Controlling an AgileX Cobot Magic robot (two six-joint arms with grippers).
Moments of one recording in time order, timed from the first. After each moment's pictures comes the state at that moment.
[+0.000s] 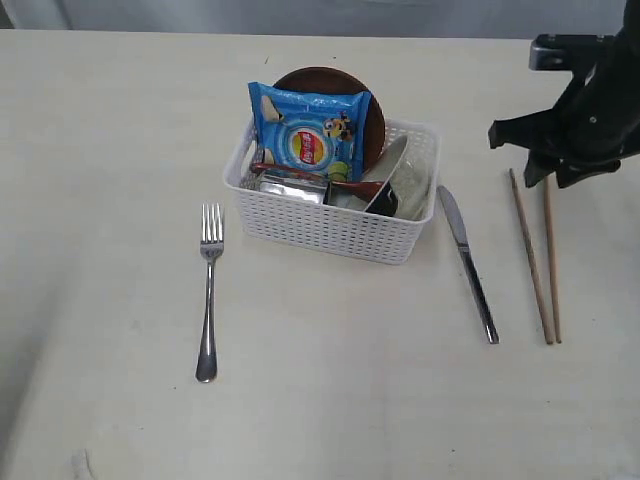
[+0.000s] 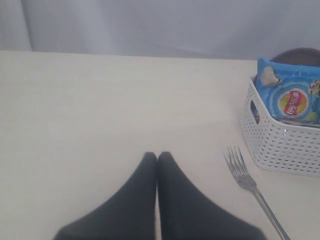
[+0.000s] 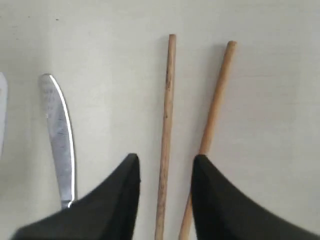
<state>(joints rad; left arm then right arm) -0.20 0.01 0.00 0.00 0.34 -0.11 0.13 1.76 -1.08 -0.03 0.74 0.13</state>
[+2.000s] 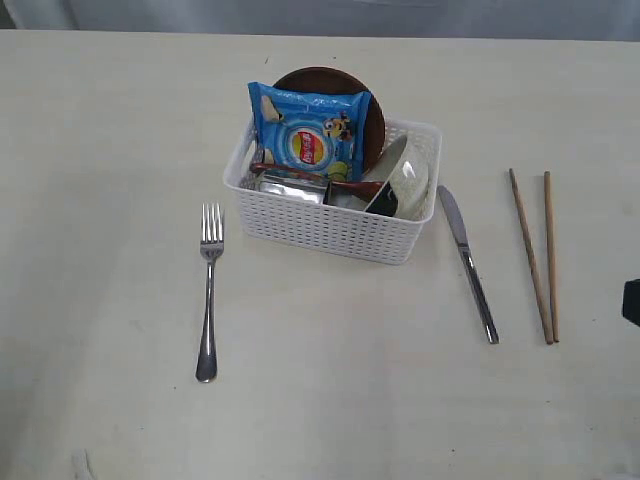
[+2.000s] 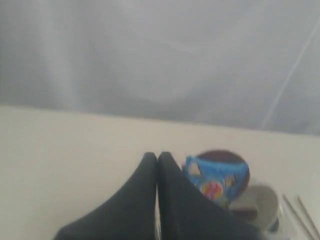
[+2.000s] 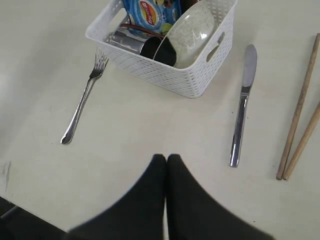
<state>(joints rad) -0.20 0.39 -0.62 -0.19 0.53 -0.10 0.33 0.36 -0.53 0.28 0.98 0.04</state>
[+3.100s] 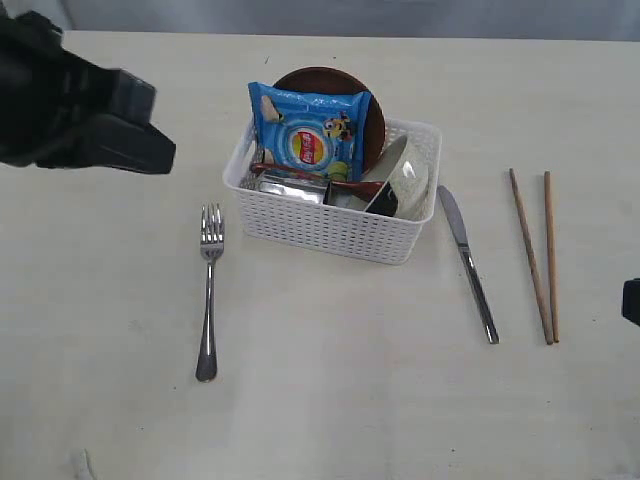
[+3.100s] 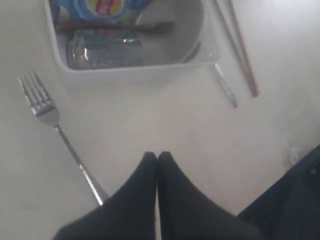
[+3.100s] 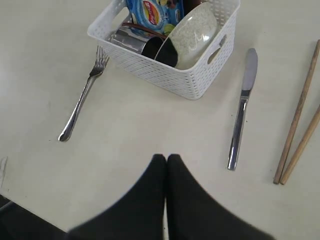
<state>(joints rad) -0.46 1.14 -0.91 -0.53 0.87 0.14 0.33 0.36 -0.53 0.29 0.98 0.01</state>
